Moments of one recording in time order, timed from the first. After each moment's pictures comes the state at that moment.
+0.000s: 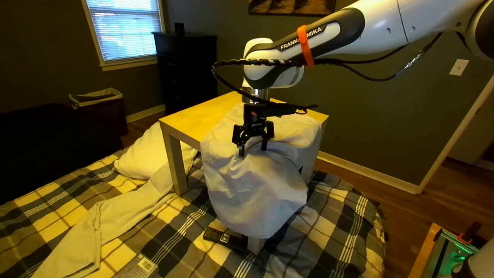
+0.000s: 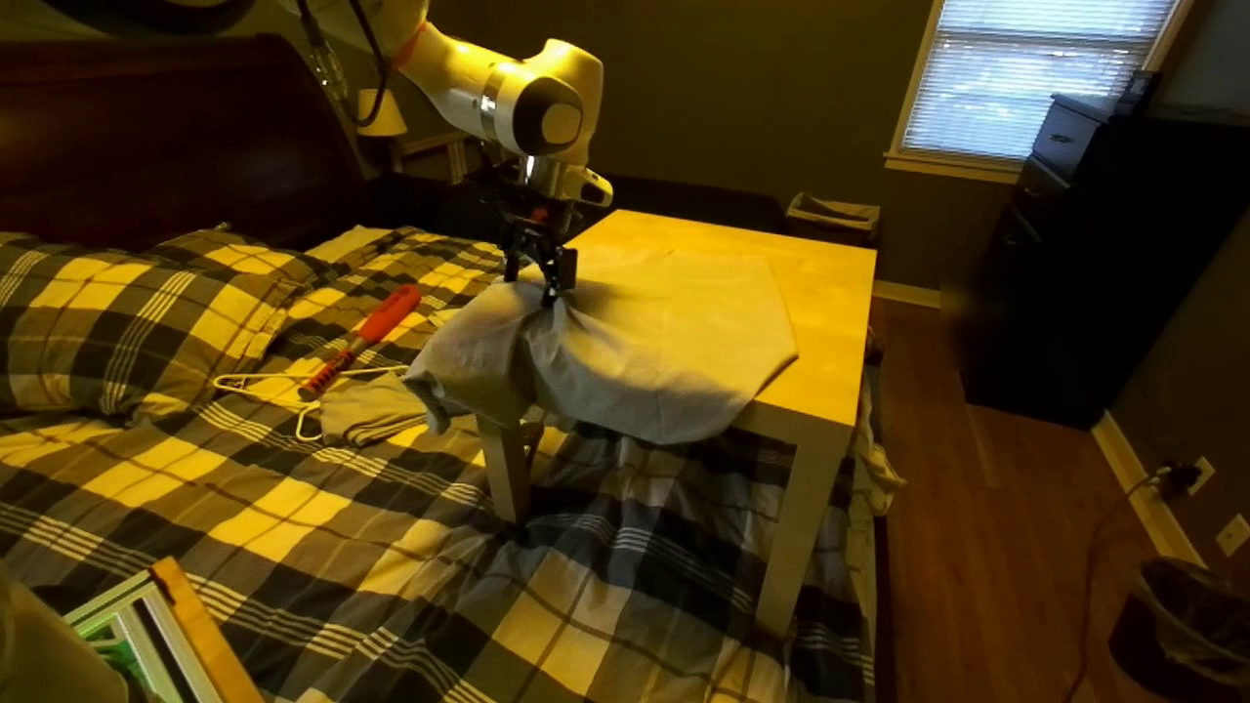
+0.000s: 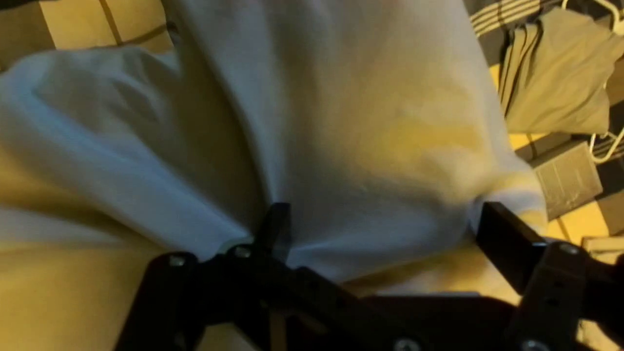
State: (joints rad) arm 0.14 0.40 0.08 -1.71 0.14 1.97 0.22
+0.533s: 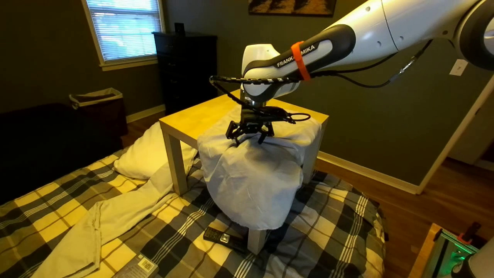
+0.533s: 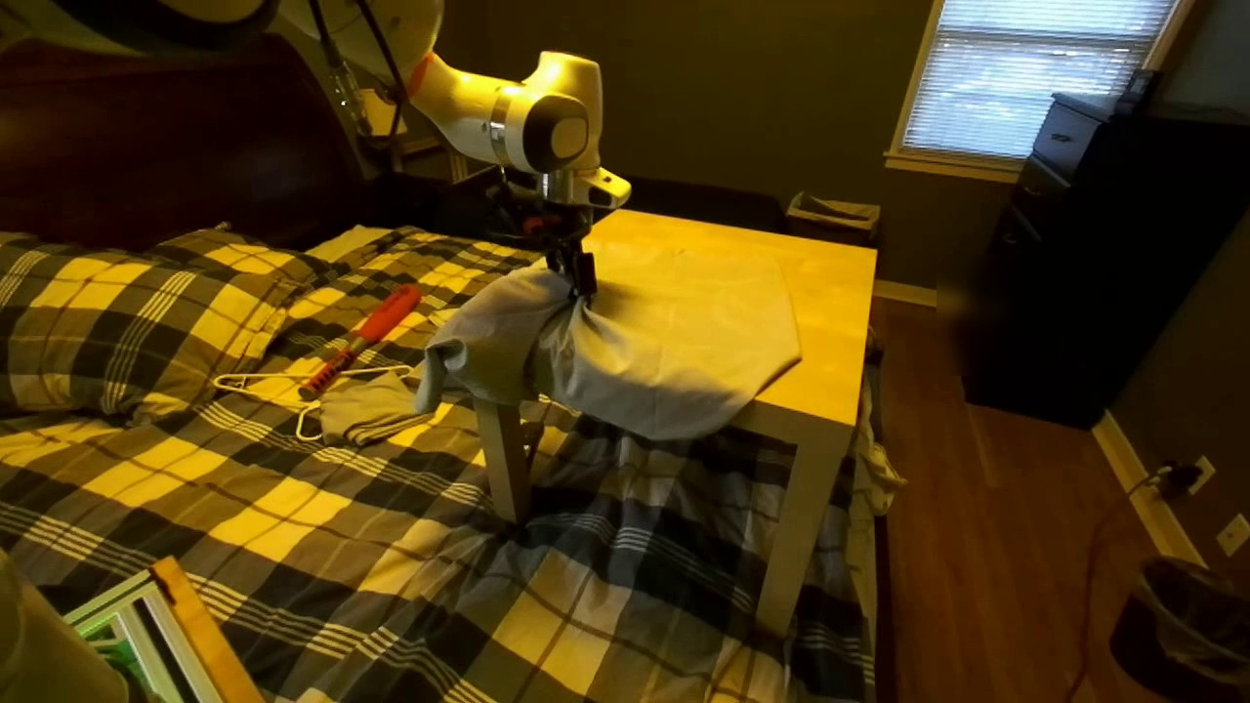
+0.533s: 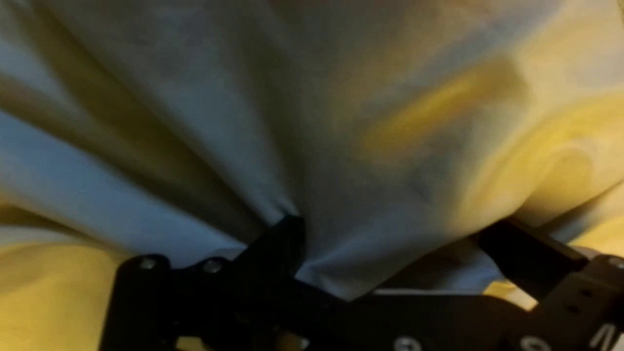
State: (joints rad) arm 0.19 0.45 0.01 -1.70 0.04 2.16 0.58
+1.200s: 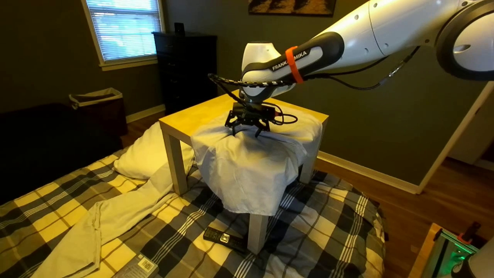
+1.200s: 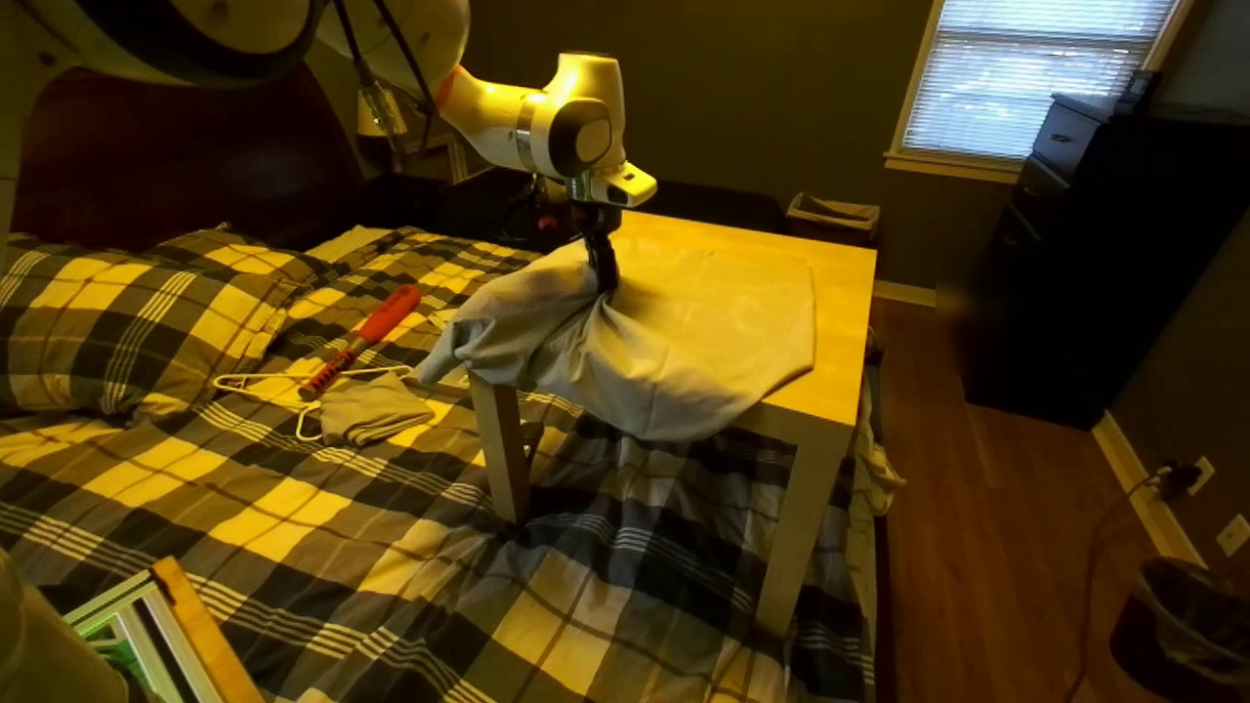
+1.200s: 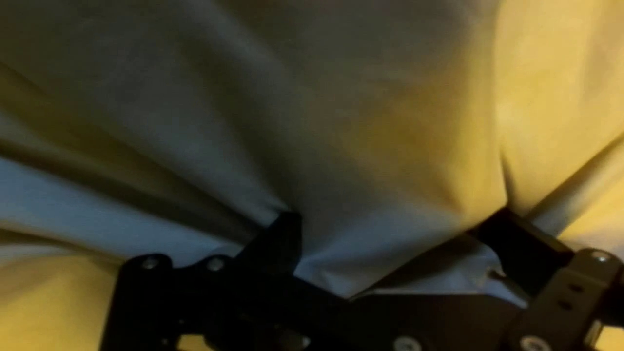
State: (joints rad) arm 0.20 0.52 -0.04 -1.60 0.00 2.24 0.84
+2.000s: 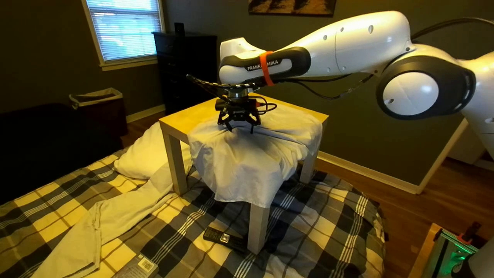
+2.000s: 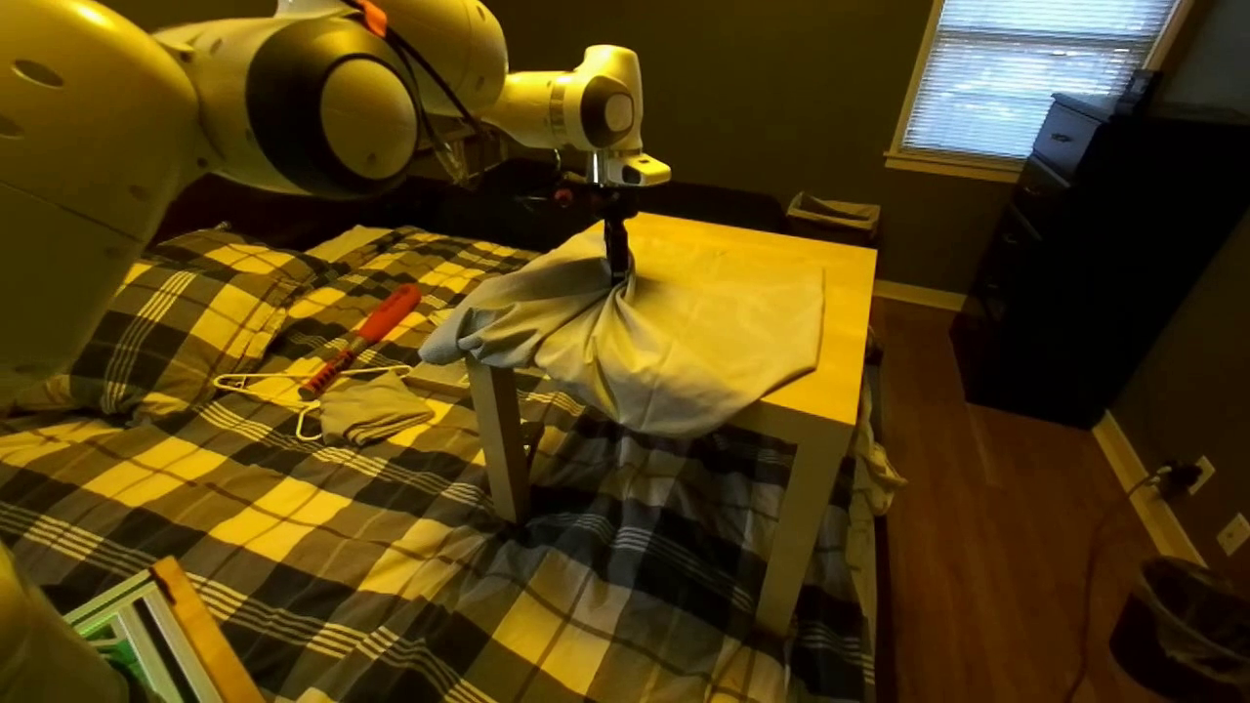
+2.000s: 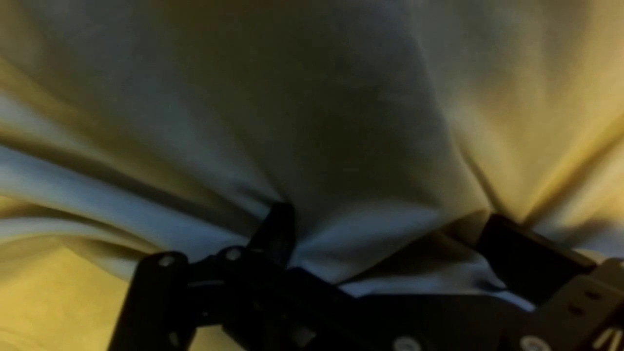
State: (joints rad) arm 0.22 0.82 -0.07 -1.06 -0.06 1.81 0.98
